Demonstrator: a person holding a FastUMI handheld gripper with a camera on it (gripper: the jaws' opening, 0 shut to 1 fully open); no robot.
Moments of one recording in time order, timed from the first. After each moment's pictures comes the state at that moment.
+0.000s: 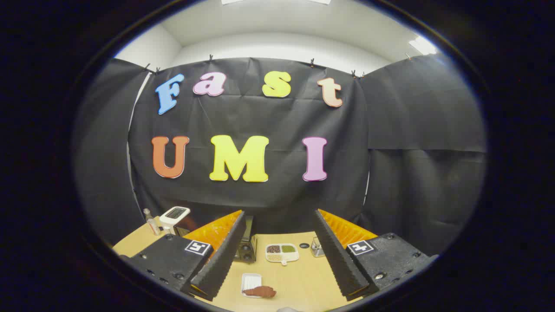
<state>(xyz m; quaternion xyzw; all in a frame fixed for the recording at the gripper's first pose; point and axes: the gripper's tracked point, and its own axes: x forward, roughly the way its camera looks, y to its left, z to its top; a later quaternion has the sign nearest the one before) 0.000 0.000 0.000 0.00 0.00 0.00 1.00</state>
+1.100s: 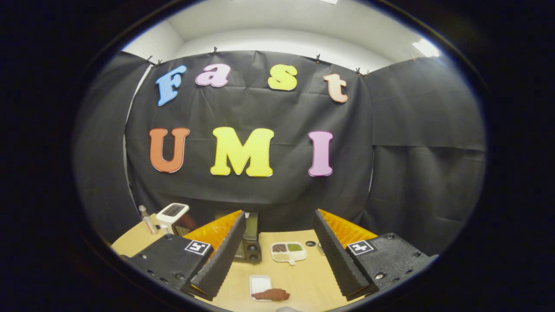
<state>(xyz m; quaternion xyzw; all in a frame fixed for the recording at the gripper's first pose) 0.046 0.062 -0.032 0.00 0.01 -0.01 1.00</state>
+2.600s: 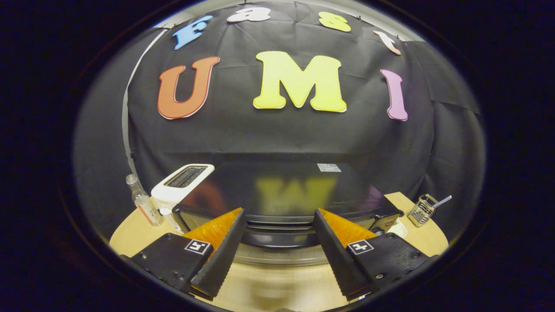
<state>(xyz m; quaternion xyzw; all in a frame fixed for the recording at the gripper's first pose) 0.265 0.290 -0.246 -0.01 0.14 0.05 0.99</state>
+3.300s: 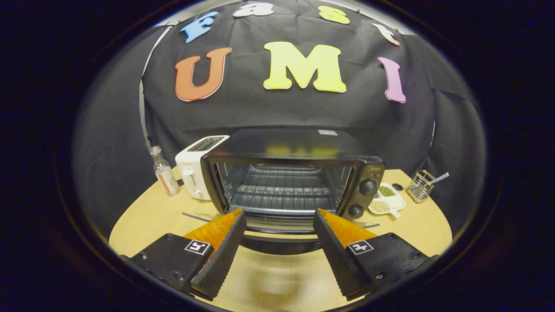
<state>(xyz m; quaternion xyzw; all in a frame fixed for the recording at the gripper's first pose) 0.156 0.278 -0.315 0.00 0.21 0.09 0.97</state>
